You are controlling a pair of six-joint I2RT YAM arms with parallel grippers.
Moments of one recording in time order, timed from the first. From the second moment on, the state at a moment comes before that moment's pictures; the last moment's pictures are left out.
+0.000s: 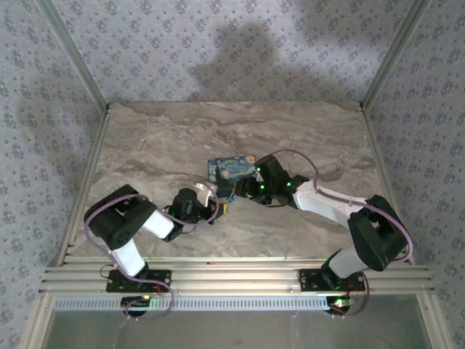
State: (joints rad) left arm -0.70 1.70 0.32 0.90 0.32 -0.46; right arm 0.69 1.48 0.83 -0.20 -0.25 0.91
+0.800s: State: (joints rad) left arm -0.71 1.51 0.33 0.63 0.36 -0.46; right arm 0.83 1.56 0.68 0.17 -0.09 1.12
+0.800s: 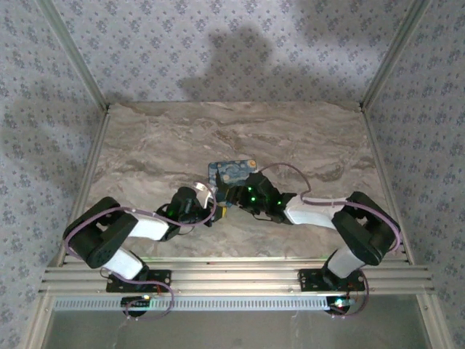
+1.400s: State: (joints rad) left arm -0.71 1.51 0.33 0.62 0.36 -0.51; right arm 0.86 1.63 0.63 0.33 -0.06 1.26
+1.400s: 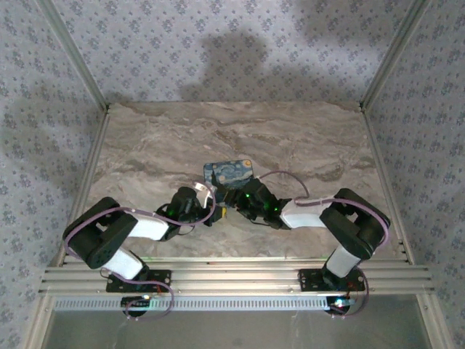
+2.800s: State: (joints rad) left arm -0.61 1.21 0.29 0.44 0.41 -0.57; right arm 0.87 1.68 0.71 0.32 -0.10 1.32
